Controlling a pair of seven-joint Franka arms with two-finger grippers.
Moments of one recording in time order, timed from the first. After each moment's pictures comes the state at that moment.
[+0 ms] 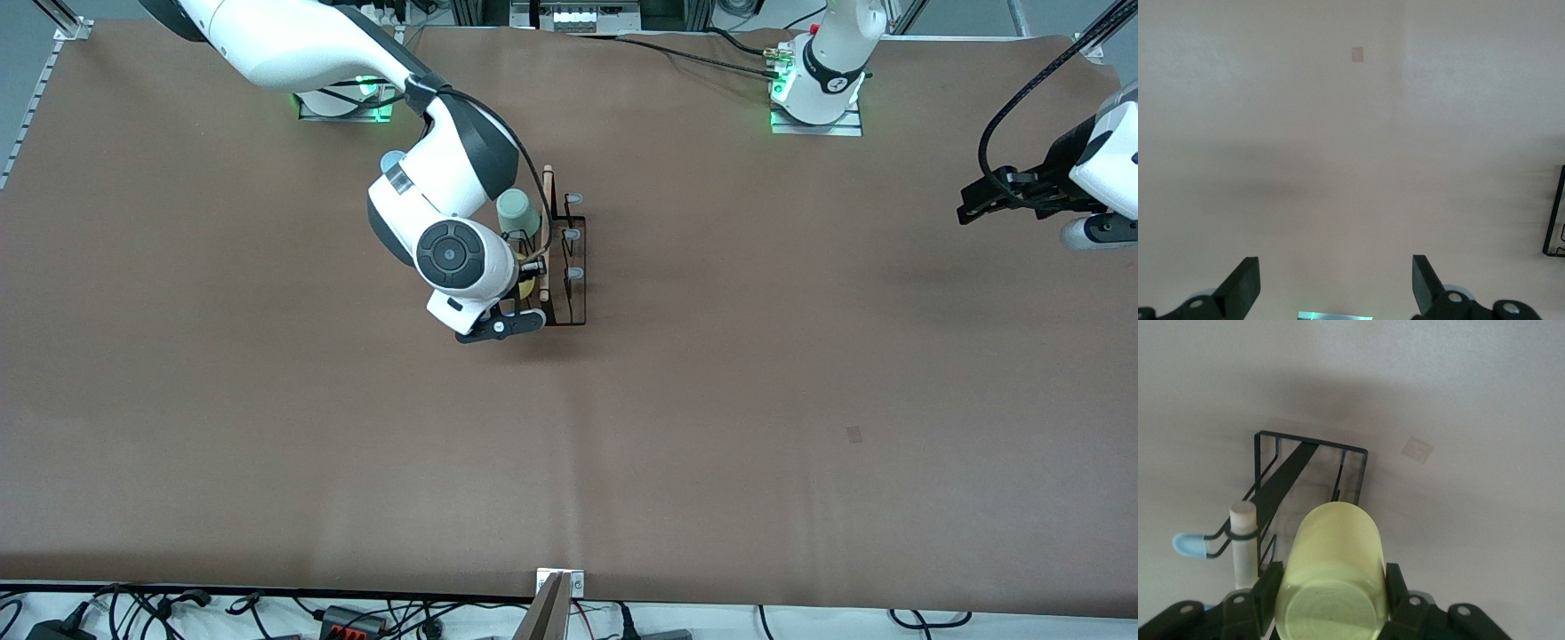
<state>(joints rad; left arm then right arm) 0.05 0.01 -0.05 -1.59 -0.01 1.50 -0.10 0.29 0.73 0.46 -1.30 -0.08 1.76 0.53</state>
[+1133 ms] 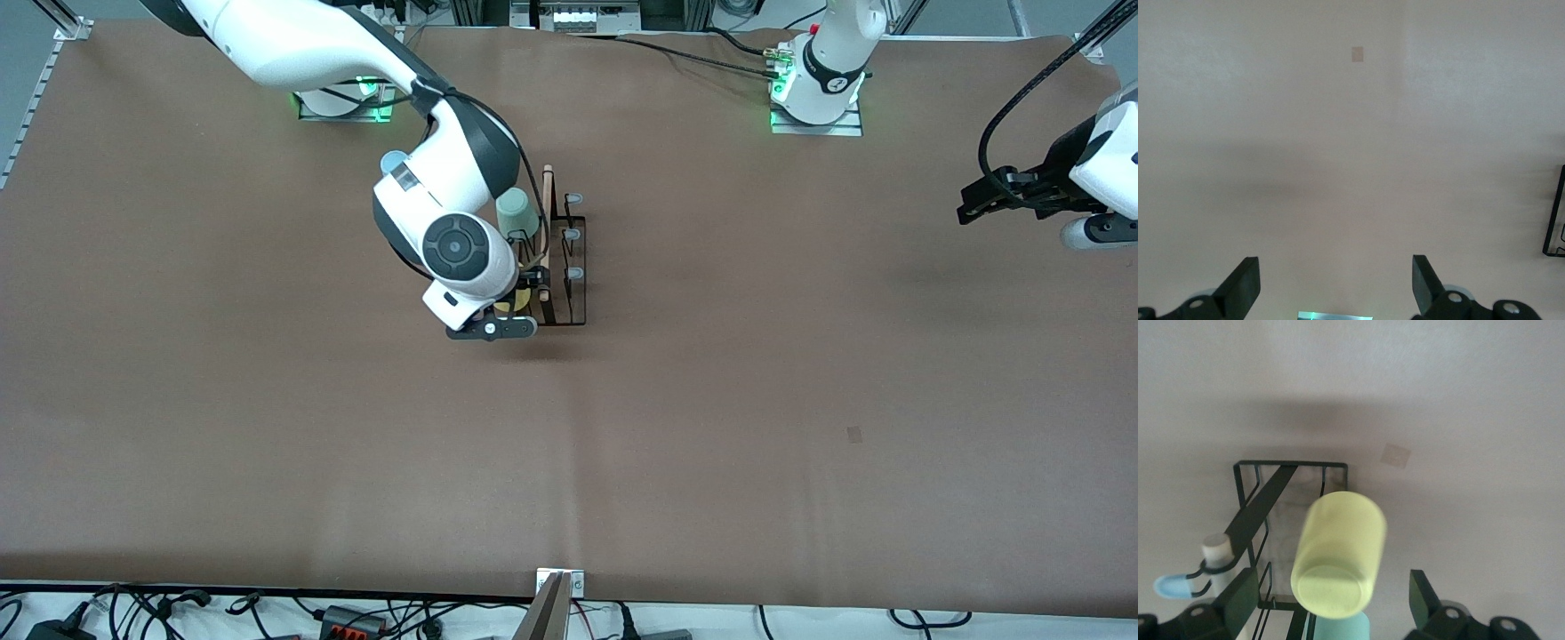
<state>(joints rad) 0.05 0.01 -0.05 -1.59 -0.01 1.50 -0.10 0.28 0.68 0.46 -1.34 -0.13 1.79 0.69</state>
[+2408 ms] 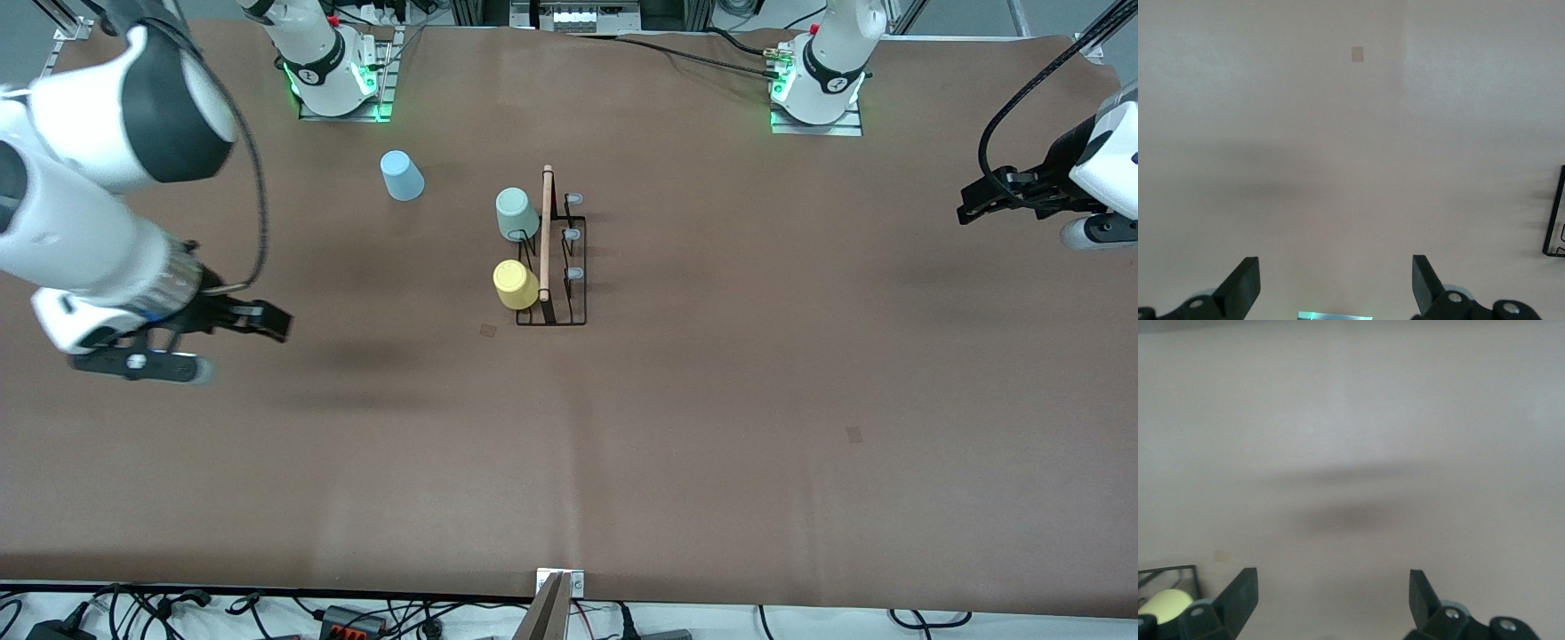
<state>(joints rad) 0.05 0.01 -0.05 -1.59 -0.01 1.50 -0.10 -0.11 0.42 0.38 -1.26 -0.21 1.66 0.33</state>
